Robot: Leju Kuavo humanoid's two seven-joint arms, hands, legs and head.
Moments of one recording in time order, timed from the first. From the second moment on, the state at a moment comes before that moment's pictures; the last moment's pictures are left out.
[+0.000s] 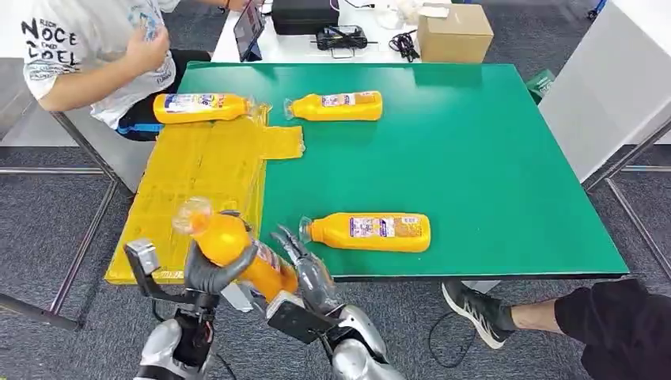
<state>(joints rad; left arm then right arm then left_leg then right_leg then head) -0.07 -0.19 -0.28 -1.38 0.20 -0.26 -0.44 -0.14 0.25 0.64 -1.10 0.59 -0.21 -0.46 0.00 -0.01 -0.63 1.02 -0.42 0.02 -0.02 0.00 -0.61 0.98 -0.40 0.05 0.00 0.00</state>
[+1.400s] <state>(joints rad) -0.64 -0.01 -0.43 -0.78 -1.28 0.45 -0.48 -0.12 0.22 0.53 -1.58 0.38 -0.37 -0.61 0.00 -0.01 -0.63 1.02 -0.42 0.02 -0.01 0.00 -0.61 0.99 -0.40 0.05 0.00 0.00</state>
